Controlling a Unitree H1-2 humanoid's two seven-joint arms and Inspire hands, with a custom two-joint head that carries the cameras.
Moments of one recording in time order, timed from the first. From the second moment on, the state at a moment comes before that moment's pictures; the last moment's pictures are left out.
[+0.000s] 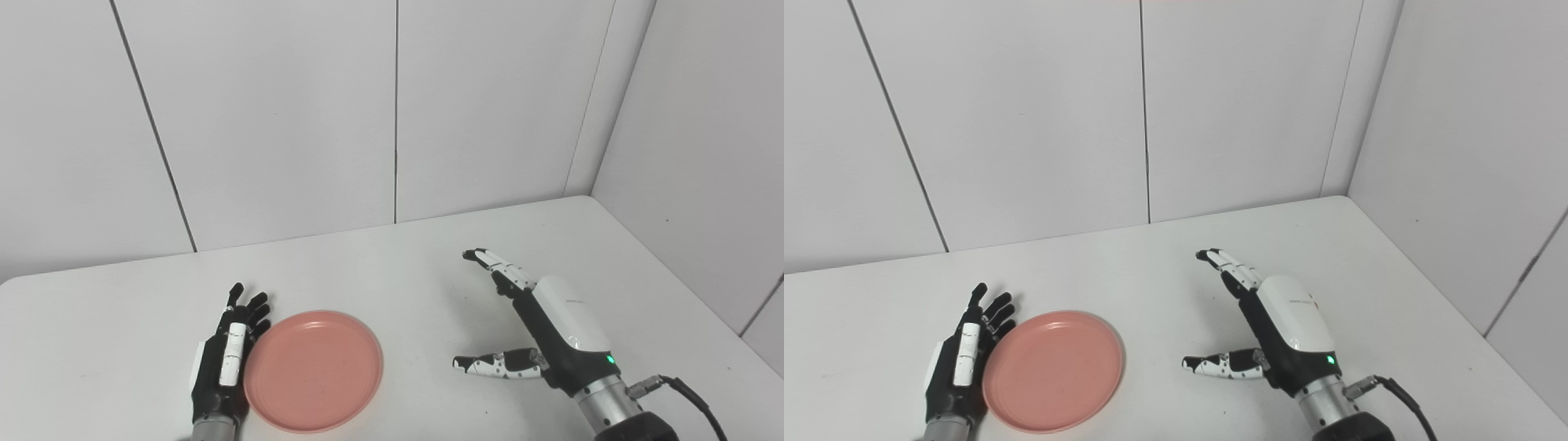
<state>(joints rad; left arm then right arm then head) -0.36 -0.06 0.02 0.34 -0.11 -0.11 -0.05 -0.11 -0.26 0.00 -0.60 -0.75 0.19 0.23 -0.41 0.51</state>
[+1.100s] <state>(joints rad) -0.35 -0.05 0.02 0.33 -0.11 -0.09 -0.05 -0.44 -0.59 0.07 -0.15 -0.96 0.31 0.63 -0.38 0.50</state>
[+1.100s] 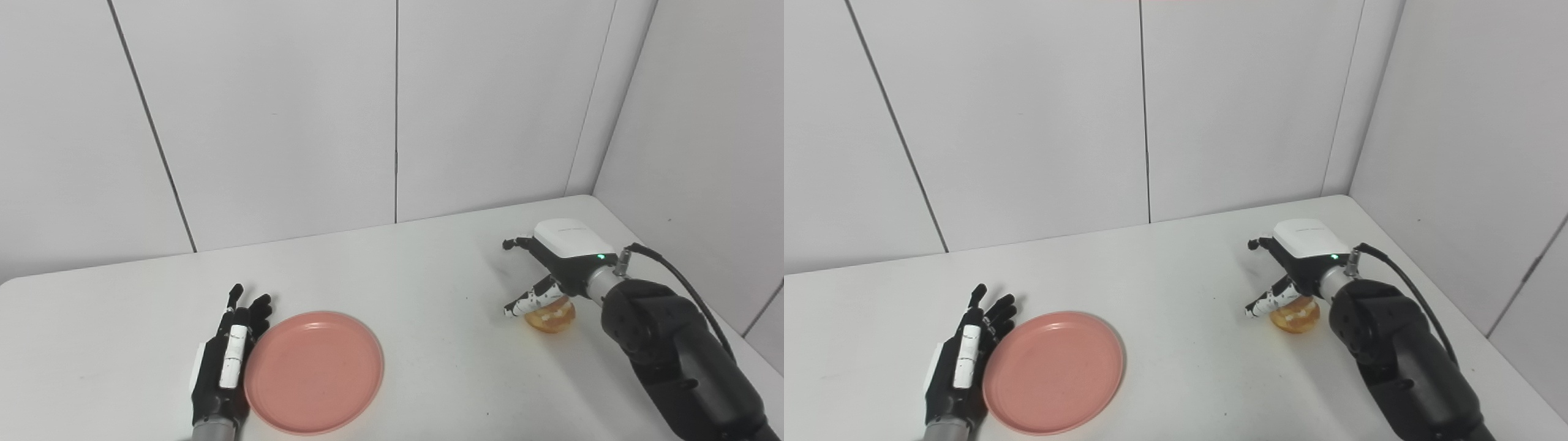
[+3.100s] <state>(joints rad) -0.36 -0.05 0.02 0.32 -0.12 -0.07 -0.06 -0.41 -0.59 0.11 0.00 -0.87 0.39 0.36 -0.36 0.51</state>
